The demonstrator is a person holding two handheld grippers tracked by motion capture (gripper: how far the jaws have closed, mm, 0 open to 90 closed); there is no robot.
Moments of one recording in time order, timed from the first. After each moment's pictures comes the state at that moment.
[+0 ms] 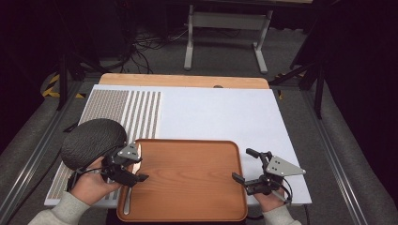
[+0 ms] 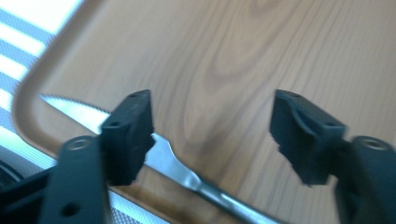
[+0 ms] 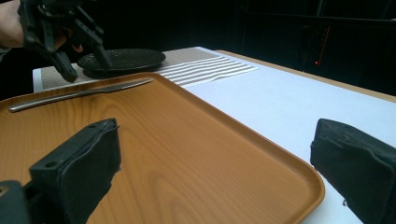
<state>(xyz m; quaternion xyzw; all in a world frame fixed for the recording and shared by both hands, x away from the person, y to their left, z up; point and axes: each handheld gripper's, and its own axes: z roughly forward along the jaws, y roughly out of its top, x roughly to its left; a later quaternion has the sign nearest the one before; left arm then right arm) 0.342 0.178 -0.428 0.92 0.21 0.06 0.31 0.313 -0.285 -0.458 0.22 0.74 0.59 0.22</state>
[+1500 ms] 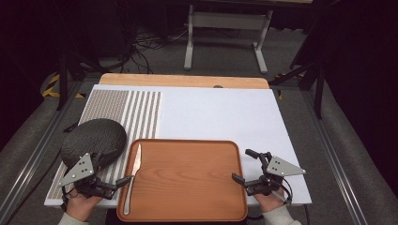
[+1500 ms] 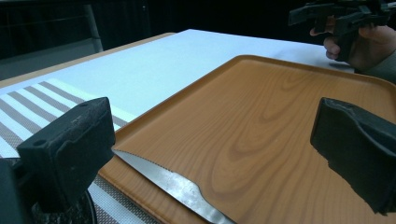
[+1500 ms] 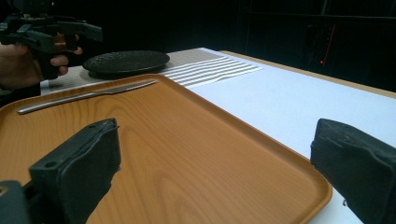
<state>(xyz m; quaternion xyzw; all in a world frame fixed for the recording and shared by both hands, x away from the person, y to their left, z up) 0.303 0.250 -0.475 0.74 0.21 0.19 0.61 0.313 -0.286 -0.460 0.22 0.74 0.60 0.21</state>
